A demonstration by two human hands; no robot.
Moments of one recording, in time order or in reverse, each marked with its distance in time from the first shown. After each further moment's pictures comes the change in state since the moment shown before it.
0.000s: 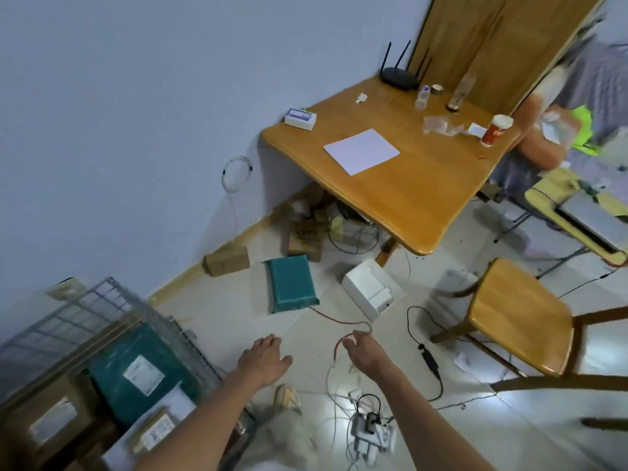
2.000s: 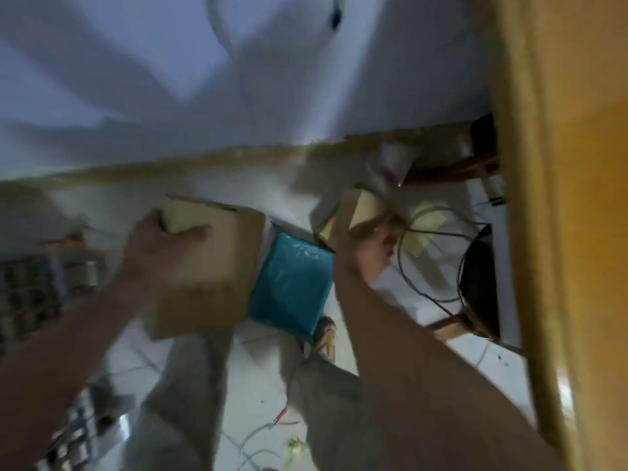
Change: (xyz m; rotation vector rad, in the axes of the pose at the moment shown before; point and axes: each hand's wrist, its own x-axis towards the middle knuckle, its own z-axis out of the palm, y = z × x) left_hand 0.577 -0.210 -0.146 -1.298 0.552 -0.890; right_hand 0.745 -0.250 -0.006 0.036 0.546 -0.038
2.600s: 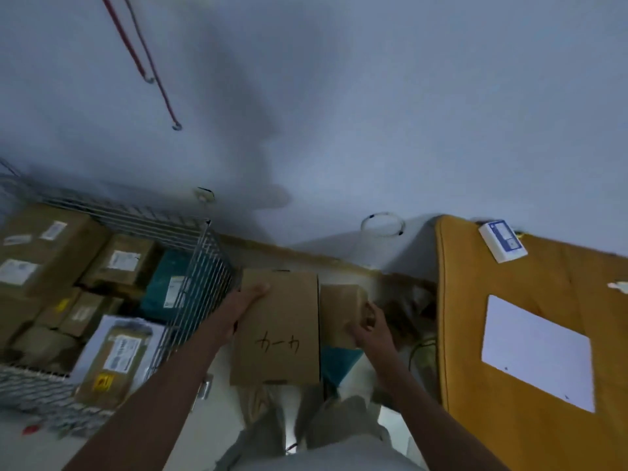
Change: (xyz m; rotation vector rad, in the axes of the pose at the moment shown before) left_hand -0.414 -0.056 -0.293 -0.767 -0.240 0.004; right_hand -0.300 -0.070 -0.396 0.225 -1.003 -0.390
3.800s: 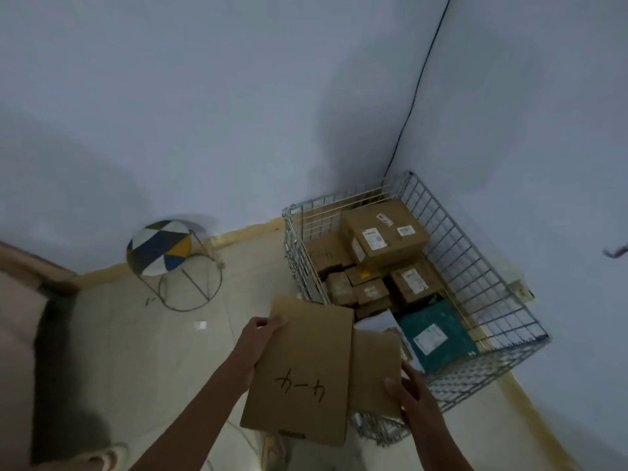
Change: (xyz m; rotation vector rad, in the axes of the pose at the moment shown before) left_hand -0.350 -0.269 -0.506 -0.733 0.788 0.067; right_hand -0.241 -0.030 0.541 -0.359 -0.773 -0.070
